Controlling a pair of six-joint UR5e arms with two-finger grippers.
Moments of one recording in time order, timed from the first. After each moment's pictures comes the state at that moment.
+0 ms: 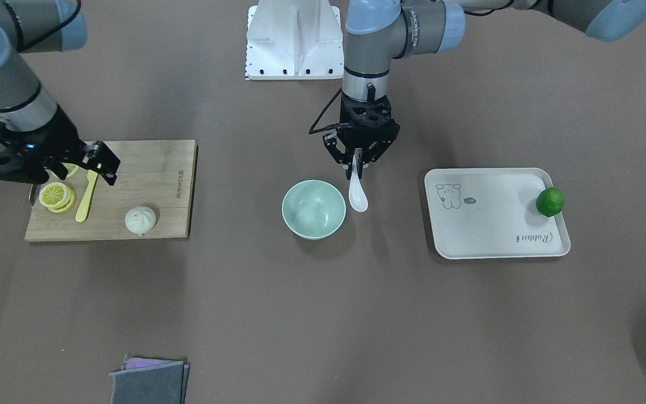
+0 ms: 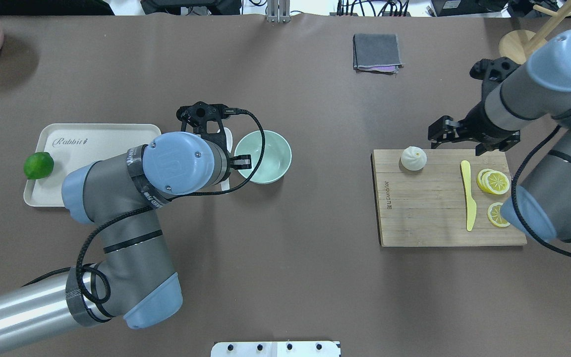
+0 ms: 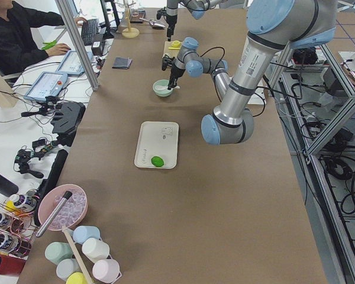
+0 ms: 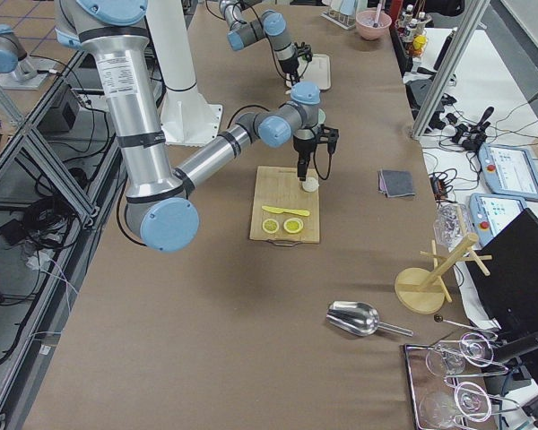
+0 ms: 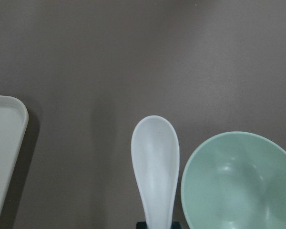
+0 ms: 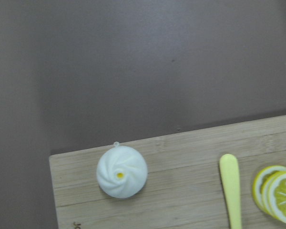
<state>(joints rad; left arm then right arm) -0.47 -2.21 -1.78 -1.62 -1.52 -1.31 0.85 -1.30 1.91 -1.55 2.04 1.10</state>
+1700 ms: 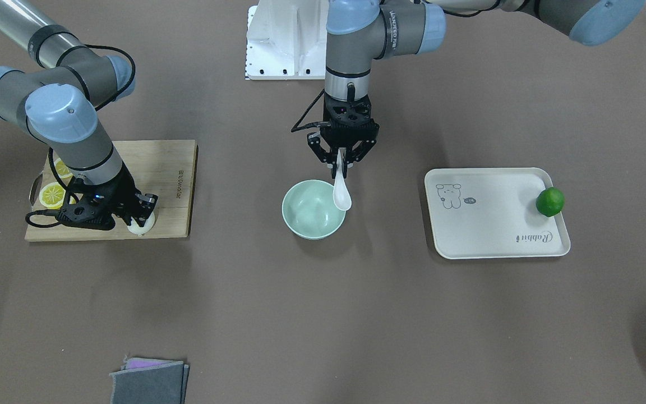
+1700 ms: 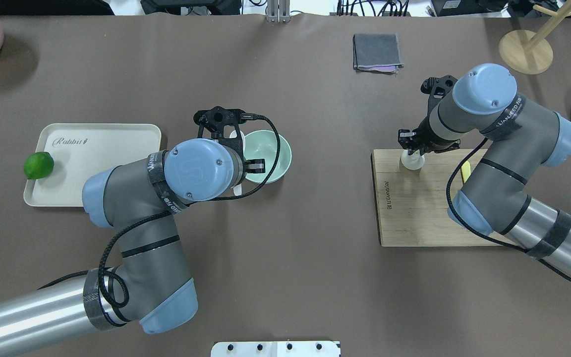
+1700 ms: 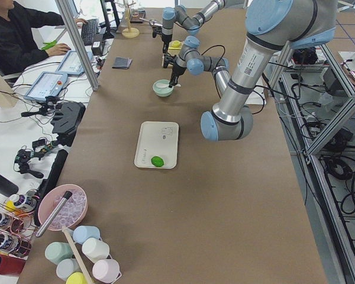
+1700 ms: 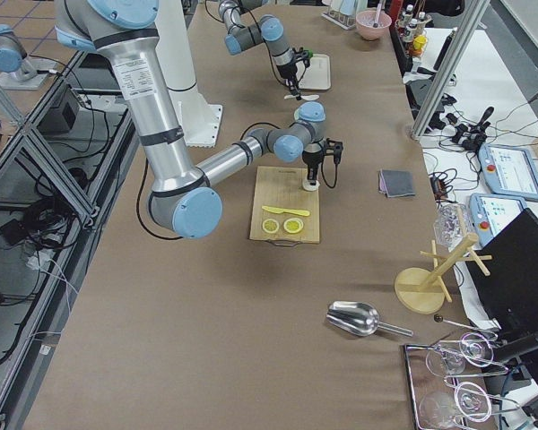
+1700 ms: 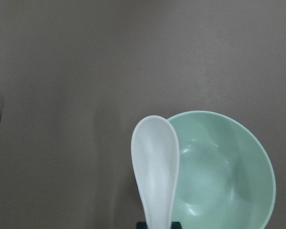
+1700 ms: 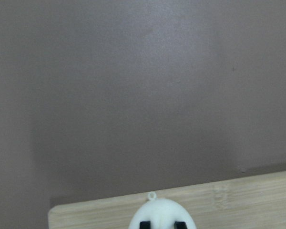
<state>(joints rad) -0.45 -2.25 -1.75 -1.62 -1.50 -1.30 0.78 -1.21 1.66 -1.34 1.95 1.13</state>
